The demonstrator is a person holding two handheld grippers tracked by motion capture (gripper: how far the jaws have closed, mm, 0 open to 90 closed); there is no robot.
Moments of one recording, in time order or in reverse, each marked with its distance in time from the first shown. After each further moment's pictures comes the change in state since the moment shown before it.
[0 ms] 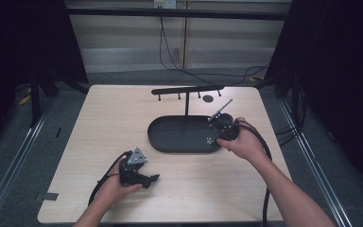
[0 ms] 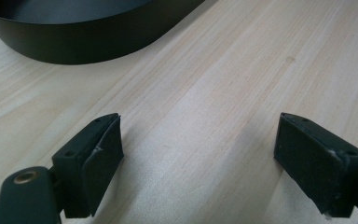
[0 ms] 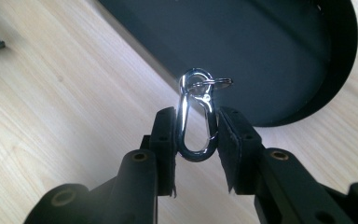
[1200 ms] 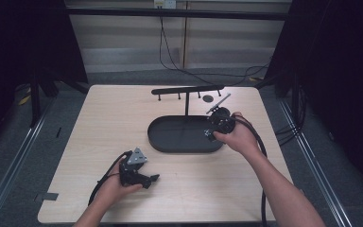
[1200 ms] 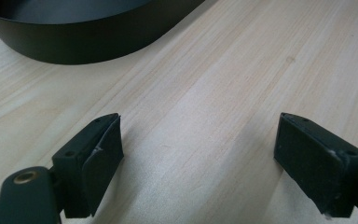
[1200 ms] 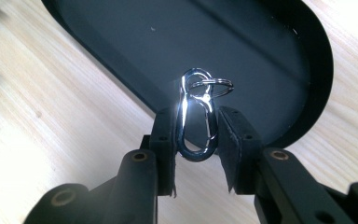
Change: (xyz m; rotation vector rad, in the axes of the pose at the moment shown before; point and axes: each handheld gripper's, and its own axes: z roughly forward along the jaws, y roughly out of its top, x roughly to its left) left arm -0.001 0.000 0.000 -0.007 0.001 -0.012; right arm -0.014 0.017 0.012 -0.047 -0.026 0.047
